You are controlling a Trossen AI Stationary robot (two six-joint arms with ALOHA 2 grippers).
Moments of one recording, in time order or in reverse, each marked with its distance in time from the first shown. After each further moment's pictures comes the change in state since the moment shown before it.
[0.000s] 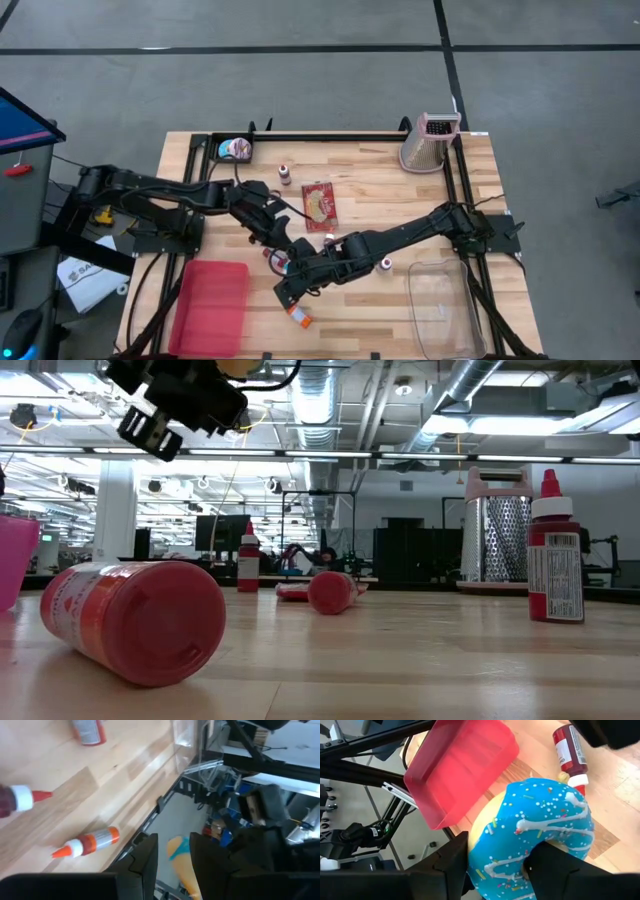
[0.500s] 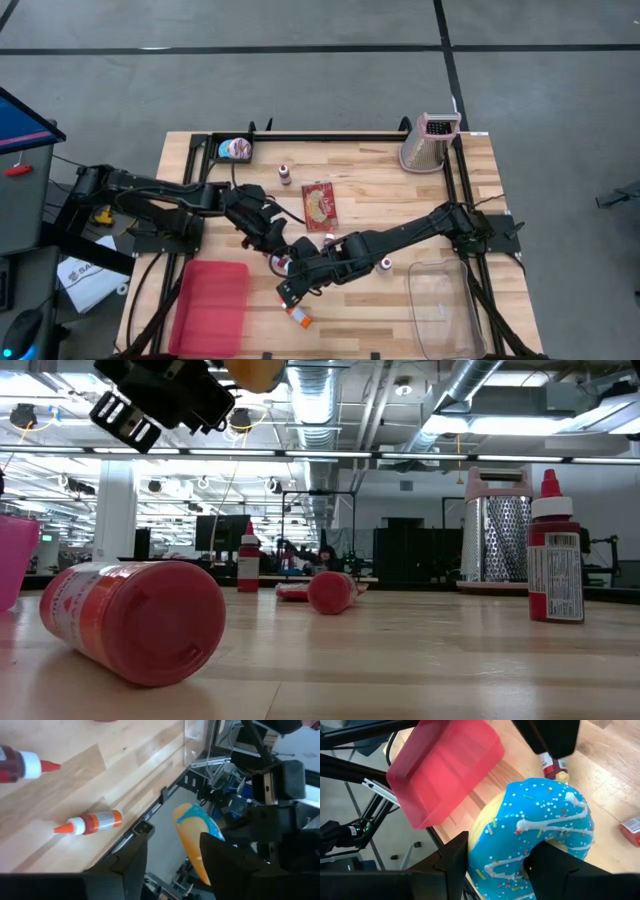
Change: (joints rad) left arm -0.039 -0.037 0.000 -0.058 -0.007 -0.107; right arm 0.001 0.000 0.000 -0.057 0.029 -0.042
